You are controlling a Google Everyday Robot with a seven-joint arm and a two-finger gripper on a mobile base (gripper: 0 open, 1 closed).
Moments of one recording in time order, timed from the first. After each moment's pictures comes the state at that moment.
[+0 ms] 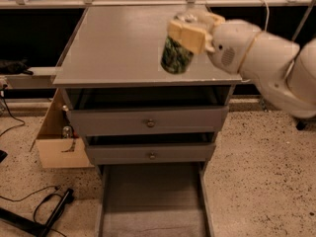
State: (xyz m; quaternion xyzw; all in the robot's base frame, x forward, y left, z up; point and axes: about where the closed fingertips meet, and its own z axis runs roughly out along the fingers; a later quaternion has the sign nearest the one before) arm 0.570 -0.050 1.038 -0.28 0.61 0.34 0.66
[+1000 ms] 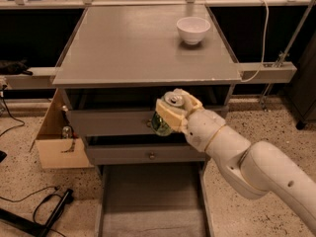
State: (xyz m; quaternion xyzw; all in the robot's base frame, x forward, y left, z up) arm 0.535 -0.030 0.853 -0.22 0.62 0.32 0.68
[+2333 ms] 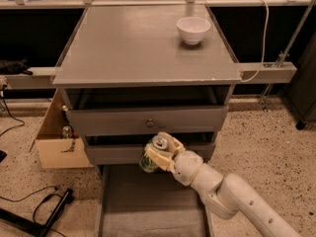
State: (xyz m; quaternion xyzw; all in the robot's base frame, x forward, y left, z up) arm 0.524 0.003 0.683 -0.23 0.60 0.42 0.64
